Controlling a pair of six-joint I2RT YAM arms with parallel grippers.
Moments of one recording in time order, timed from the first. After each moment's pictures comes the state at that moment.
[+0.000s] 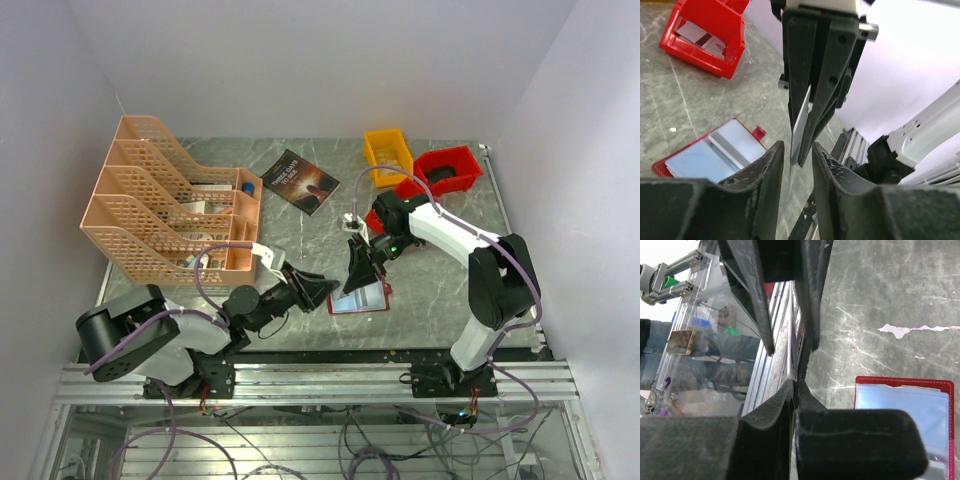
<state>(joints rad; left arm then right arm) -1.03 1.40 0.20 1.35 -0.06 -0.67 0.46 1.73 1.22 -1.13 -1.26 -1.04</state>
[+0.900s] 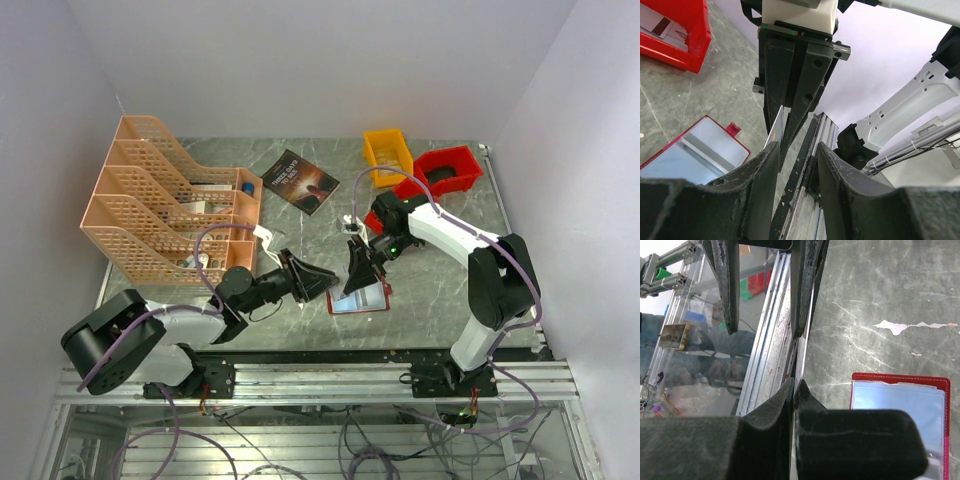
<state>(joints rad) -0.84 1.31 0.28 1.19 0.30 -0.80 0.47 1.73 1.22 -1.13 -1.23 -1.07</state>
